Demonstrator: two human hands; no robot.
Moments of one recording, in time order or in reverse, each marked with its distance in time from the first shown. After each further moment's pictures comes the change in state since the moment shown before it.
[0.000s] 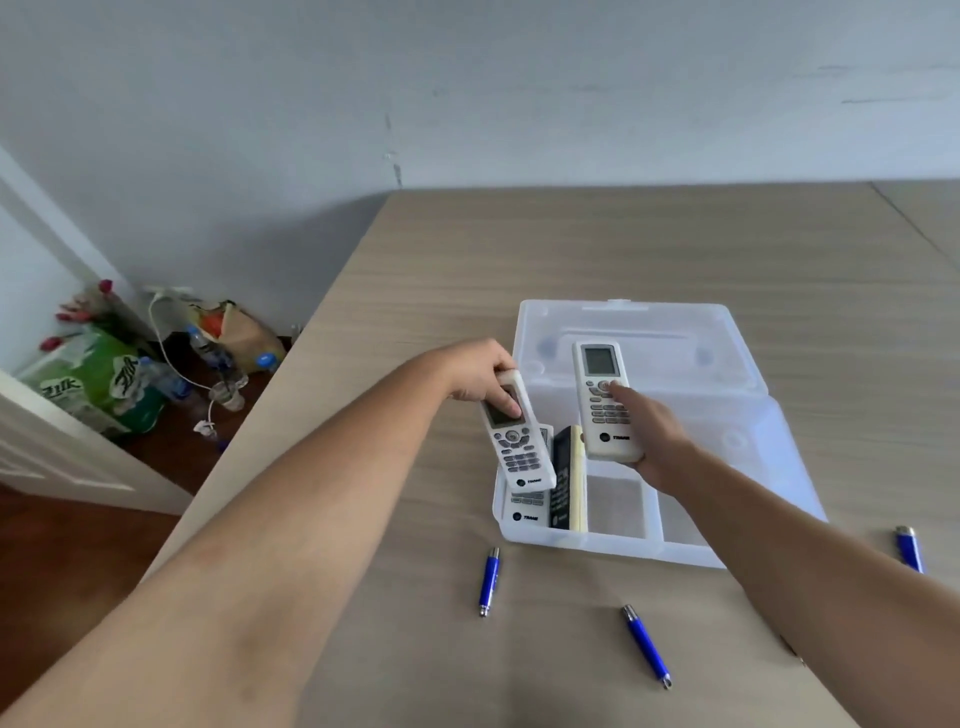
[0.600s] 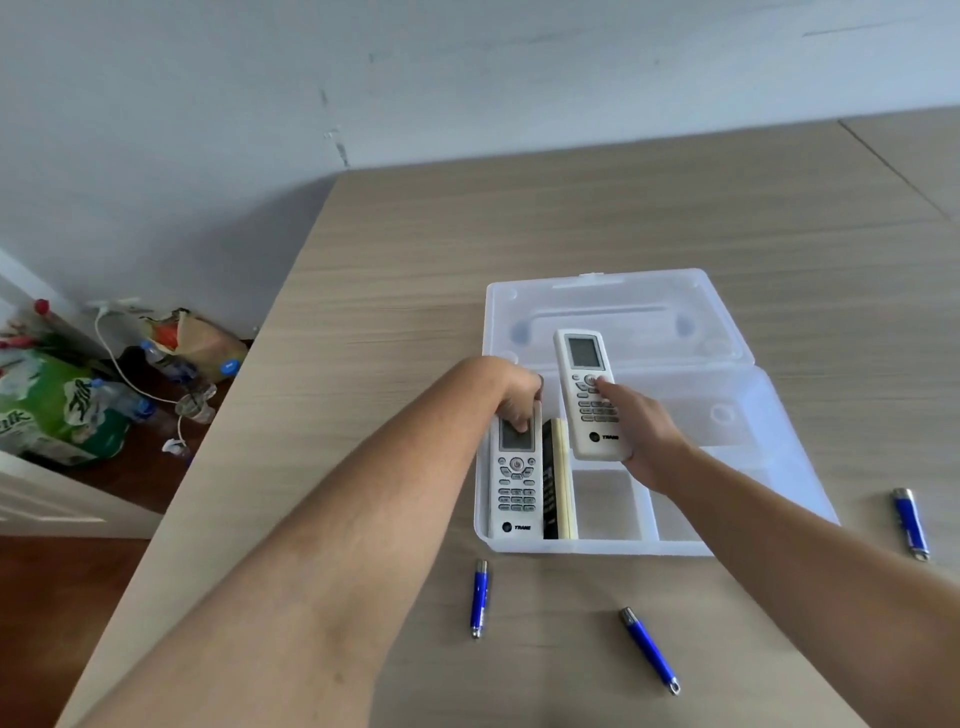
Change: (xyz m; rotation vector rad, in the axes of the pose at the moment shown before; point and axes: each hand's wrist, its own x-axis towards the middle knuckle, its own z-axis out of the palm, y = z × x) left_hand 0.067 0.041 0.043 0.601 -0.277 -0.010; right_hand 0.019 0.011 -0.010 0.088 0.021 0.010
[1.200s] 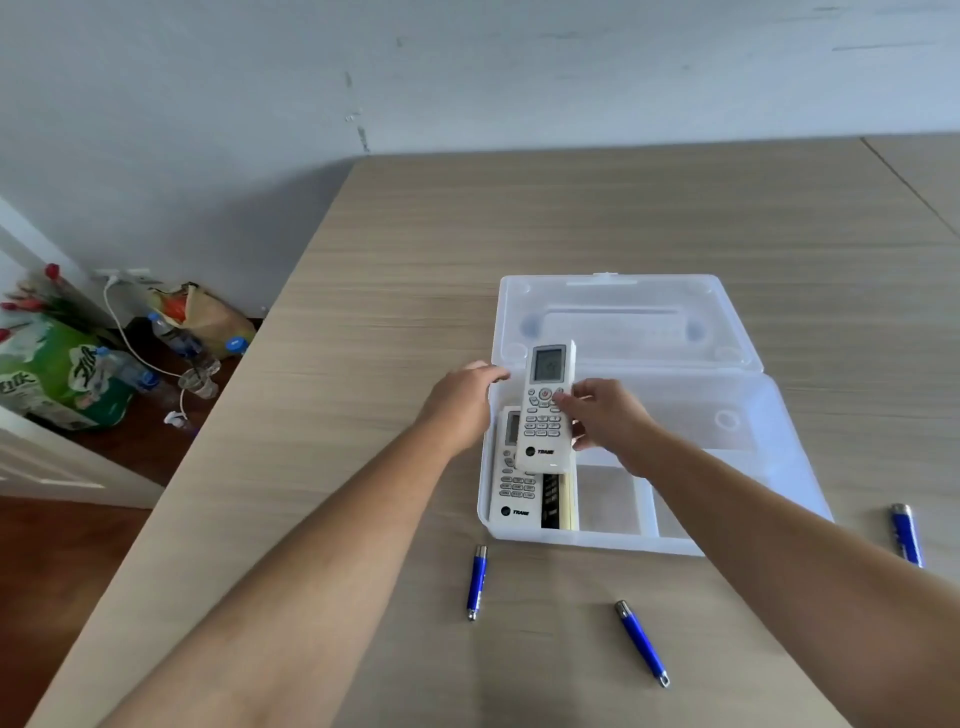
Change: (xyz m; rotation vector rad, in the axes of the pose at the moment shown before) left_hand -0.016 -0.045 0.071 -0.485 0.696 -0.016; right_hand -0.004 -0.005 0.026 -0.589 -0.085 -0.086
